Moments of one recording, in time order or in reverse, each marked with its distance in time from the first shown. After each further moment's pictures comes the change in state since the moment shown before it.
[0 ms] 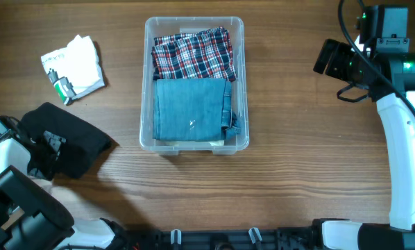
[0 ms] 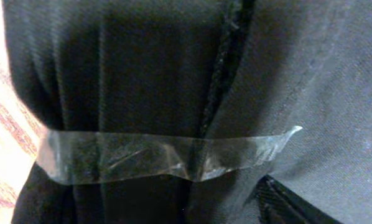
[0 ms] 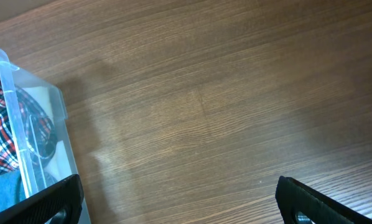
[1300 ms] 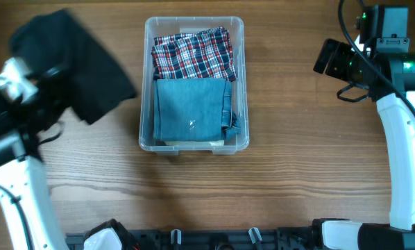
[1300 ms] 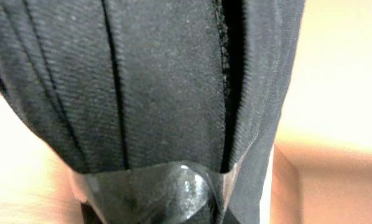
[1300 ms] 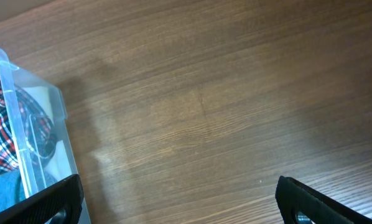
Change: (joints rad) left arm -0.299 -0.477 0.202 0.025 0.568 -0.037; right arm 0.000 0.000 0.000 -0.001 0.000 0.000
